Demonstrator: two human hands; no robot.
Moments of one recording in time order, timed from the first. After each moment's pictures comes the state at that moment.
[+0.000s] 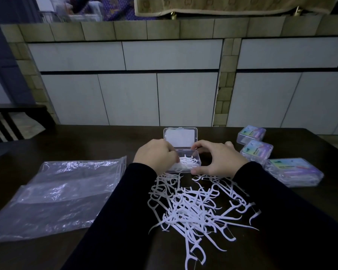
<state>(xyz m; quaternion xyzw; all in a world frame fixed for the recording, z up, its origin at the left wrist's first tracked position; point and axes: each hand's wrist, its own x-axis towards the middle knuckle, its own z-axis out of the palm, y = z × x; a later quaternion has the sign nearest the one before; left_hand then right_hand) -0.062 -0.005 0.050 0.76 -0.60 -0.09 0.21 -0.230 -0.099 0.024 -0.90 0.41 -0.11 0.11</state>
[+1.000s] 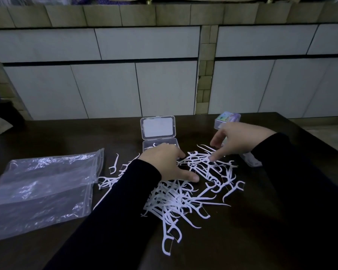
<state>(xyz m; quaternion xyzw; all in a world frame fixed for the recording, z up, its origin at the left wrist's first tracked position) -0.122 0.000 0.049 0.69 -0.71 -0.15 0.00 -0.294 -0.083 0.079 -0.82 0.55 0.06 0.14</state>
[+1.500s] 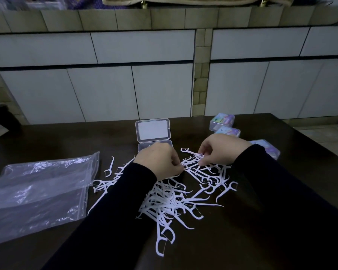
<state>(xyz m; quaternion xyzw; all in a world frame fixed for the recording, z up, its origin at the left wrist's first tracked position) -0.122 -0.004 0.042 0.69 -0.71 -0.08 0.09 -0.281 -0.073 0.059 -0.84 0.53 0.06 0.12</state>
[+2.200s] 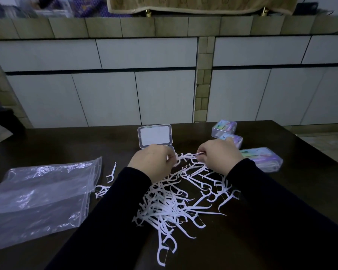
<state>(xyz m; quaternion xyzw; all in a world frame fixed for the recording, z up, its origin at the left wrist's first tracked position) -0.105 -0.007 0.040 0.69 -0.71 0.01 0.14 -0.265 -0.082 0.042 -0.83 0.56 -0.01 -0.02</state>
